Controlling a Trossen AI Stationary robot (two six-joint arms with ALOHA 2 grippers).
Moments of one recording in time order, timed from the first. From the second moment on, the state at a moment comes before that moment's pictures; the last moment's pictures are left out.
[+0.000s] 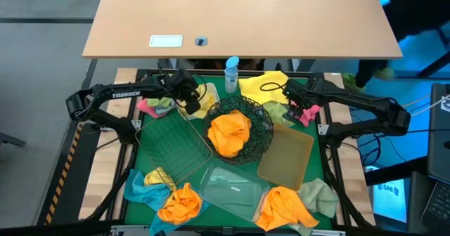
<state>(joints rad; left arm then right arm) 0.54 1.36 0.85 -0.39 -0.04 -0.05 -0.51 1.19 0.87 -1.13 0.30 0.13</state>
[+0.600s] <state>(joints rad) 0.49 1.36 0.99 -0.55 -0.04 -0.04 -0.52 1.21 0.76 -1.08 0.35 0.21</state>
